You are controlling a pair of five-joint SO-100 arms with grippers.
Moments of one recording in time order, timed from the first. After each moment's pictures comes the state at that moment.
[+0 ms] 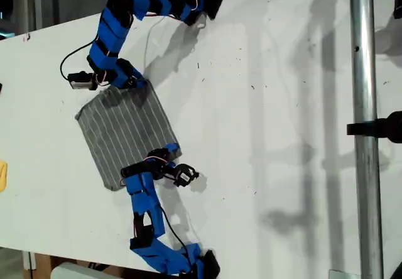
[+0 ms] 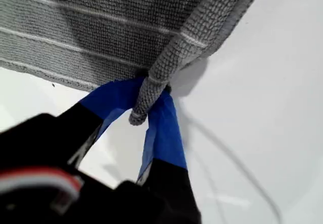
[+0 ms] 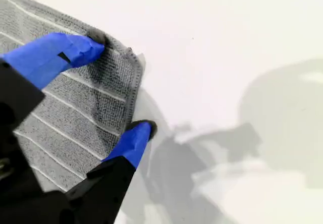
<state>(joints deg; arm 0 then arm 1) -26.1 43.9 50.7 83.6 -58.5 50.4 63.5 80.6 71.9 31.0</state>
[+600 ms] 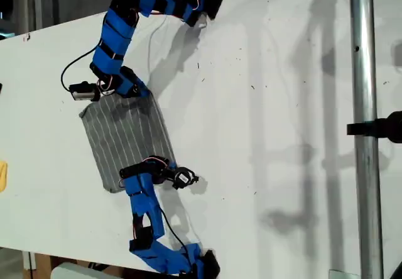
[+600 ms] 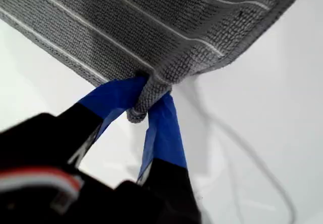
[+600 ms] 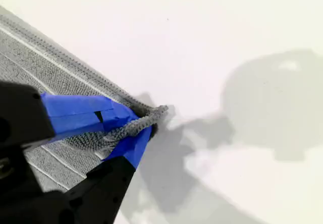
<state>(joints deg) -26.2 46.8 52.9 92.4 -59.9 42.2 69.6 81.6 75.1 34.2</state>
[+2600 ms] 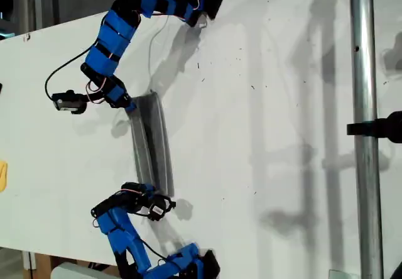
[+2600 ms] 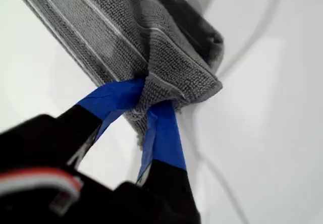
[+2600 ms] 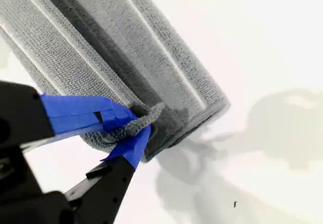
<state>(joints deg) -39.0 78.0 82.2 88.7 -51.0 41.1 67.3 69.2 74.8 26.9</state>
